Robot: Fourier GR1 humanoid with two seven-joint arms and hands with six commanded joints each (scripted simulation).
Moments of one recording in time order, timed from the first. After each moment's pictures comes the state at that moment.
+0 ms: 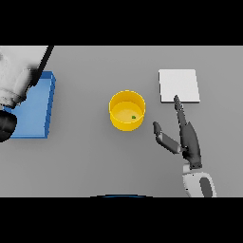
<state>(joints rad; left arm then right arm) -1.56 0.38 -0.53 -0.34 -1.02 -0.24 -0.02 0.08 -0.01 0.18 -1.67 0.33 -0.10 -0.15</state>
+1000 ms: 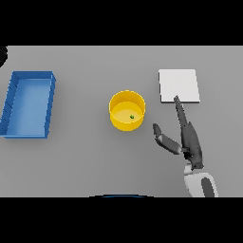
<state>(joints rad) -0.81 0.57 0.00 -0.79 -0.36 0.12 0.44 0.09 -0.03 0.18 -1.69 0.35 -0.09 -0.14</state>
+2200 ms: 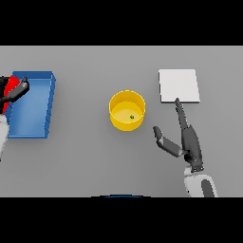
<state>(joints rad) -0.39 0.53 -0.05 -1.22 -0.32 0.12 0.55 0.11 -0.02 0.18 -1.67 0.33 -0.09 -0.19</state>
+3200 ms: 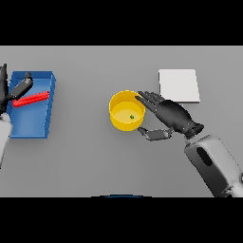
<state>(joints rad) -0.42 0.52 -0.08 -1.18 -0.33 0.12 0.45 -0.33 -0.36 0.41 -1.52 0.67 0.24 -0.08</state>
